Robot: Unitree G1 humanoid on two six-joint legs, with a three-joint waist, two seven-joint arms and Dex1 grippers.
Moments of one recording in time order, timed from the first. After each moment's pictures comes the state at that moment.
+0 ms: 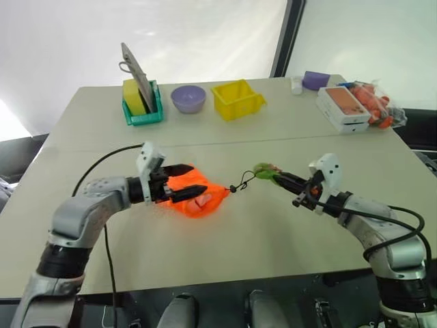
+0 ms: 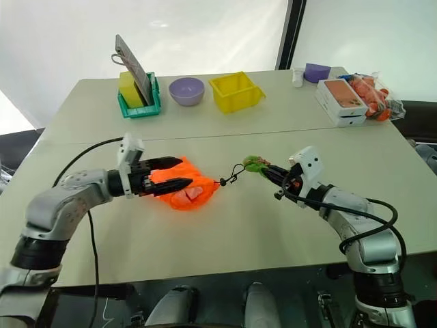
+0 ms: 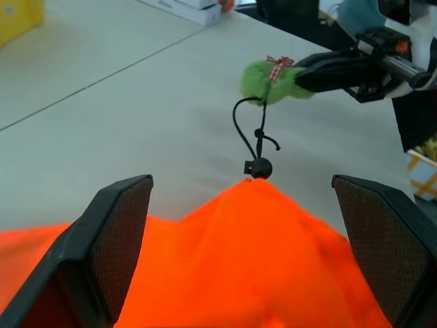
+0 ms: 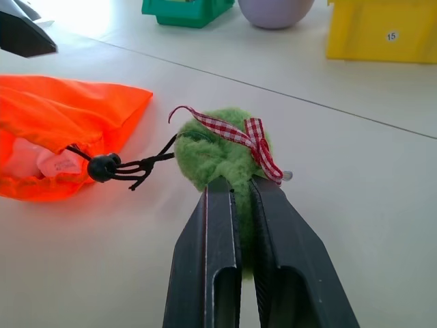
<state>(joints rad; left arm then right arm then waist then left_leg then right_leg) -0.49 0.60 -0.09 -0.12 -0.59 0.63 -0.93 -0.19 -0.55 -0.16 -0.32 0.47 0.61 0.69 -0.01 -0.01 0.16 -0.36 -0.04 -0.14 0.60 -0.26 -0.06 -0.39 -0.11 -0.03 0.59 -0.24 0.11</state>
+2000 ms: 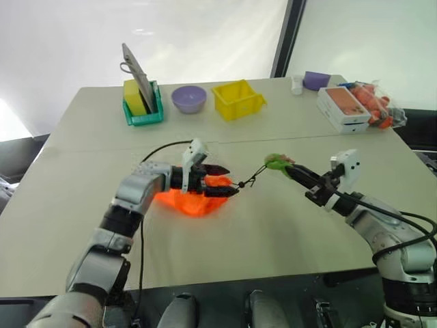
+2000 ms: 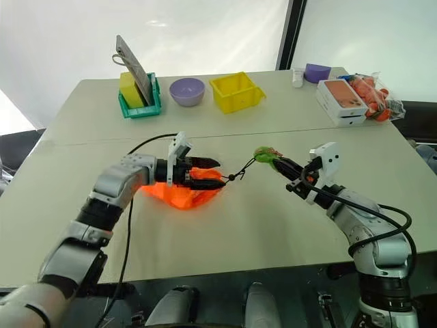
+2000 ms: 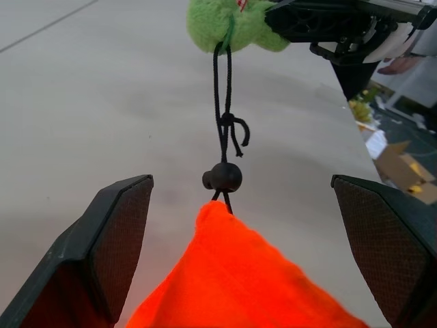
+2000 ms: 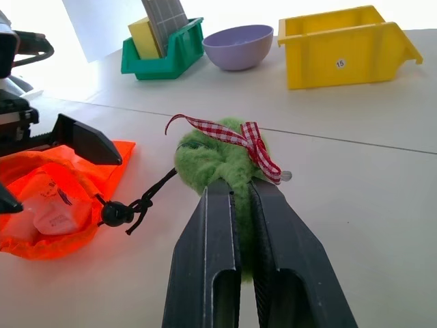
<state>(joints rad) -0.79 0.38 -0.22 0.38 -0.40 0.58 -1.19 -0.17 -0.53 -0.25 -0.30 0.62 0.59 0.62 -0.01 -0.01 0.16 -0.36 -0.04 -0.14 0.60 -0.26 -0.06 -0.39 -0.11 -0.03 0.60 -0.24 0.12</state>
